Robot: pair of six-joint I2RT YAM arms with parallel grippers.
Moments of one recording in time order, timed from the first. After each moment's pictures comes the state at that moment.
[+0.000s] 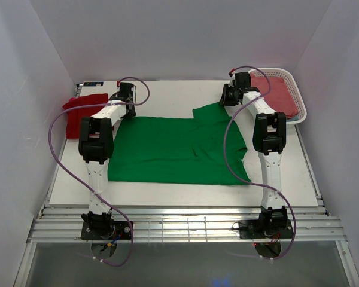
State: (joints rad) left arm -0.13 2.27 1.76 -0.39 -0.31 -0.21; right arm 0.14 2.53 2.15 -0.42 -0.26 0.18
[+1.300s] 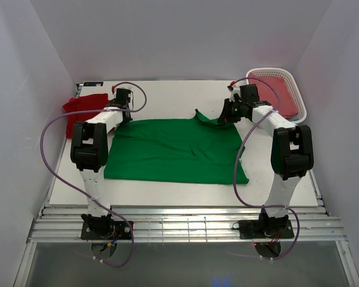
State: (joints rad) left arm -0.13 2.11 1.51 -0.31 -0.39 -0.24; right arm 0.18 1.94 1.44 -0.35 -0.45 0.15
